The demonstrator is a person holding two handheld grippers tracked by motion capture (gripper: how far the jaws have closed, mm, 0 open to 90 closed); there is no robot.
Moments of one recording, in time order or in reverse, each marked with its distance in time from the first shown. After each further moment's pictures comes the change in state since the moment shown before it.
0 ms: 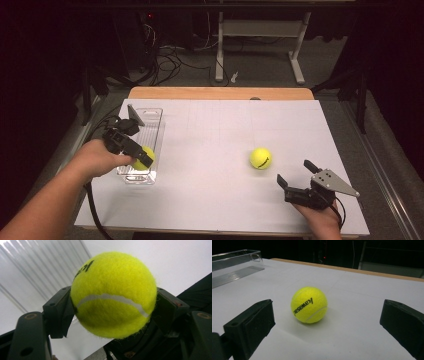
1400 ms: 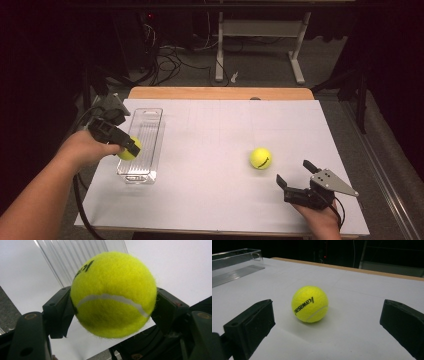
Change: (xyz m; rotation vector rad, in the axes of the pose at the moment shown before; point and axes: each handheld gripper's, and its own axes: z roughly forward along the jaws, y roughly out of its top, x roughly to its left) left arm 0.028 0.006 -0.021 -0.023 0.067 -0.102; right arm 0.000 -0.001 0.001 0.004 0.003 -0.001
